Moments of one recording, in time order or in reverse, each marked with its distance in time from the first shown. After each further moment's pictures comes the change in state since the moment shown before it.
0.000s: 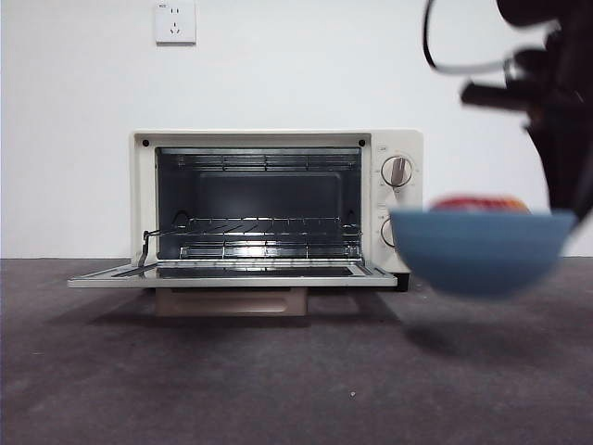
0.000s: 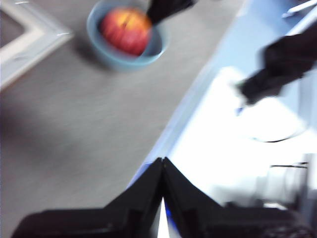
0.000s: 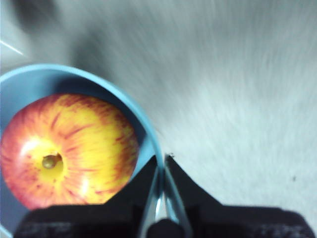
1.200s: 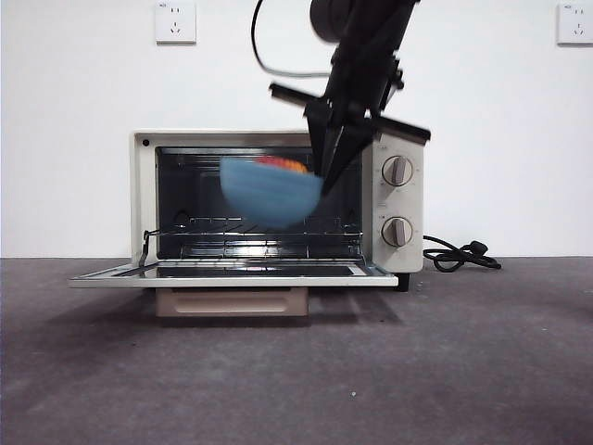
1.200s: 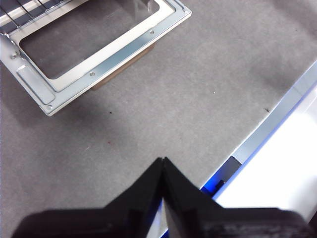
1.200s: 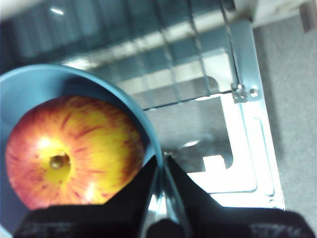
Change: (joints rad) left arm 0.263 -0.098 0.000 -0.164 -0.150 0.209; right arm 0.145 0.746 0.984 -0.130 -0.072 0.248
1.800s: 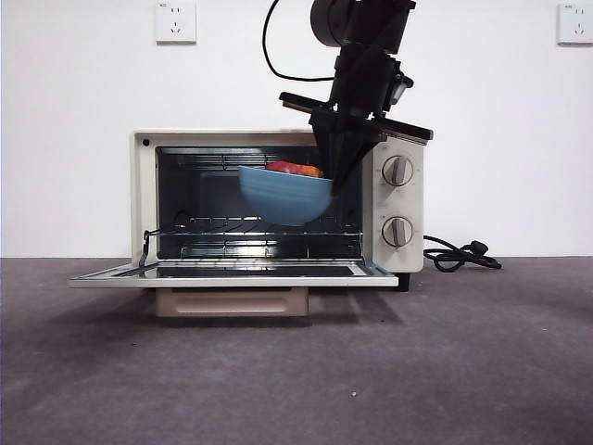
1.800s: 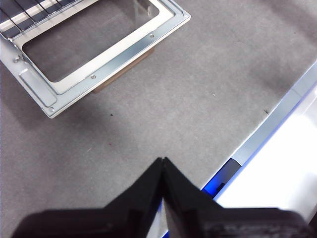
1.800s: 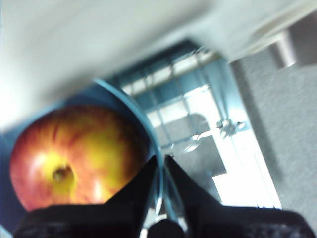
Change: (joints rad) left arm 0.000 -0.018 0.000 0.000 0.000 0.002; right arm -0.017 0.033 0.068 0.018 0.107 0.125
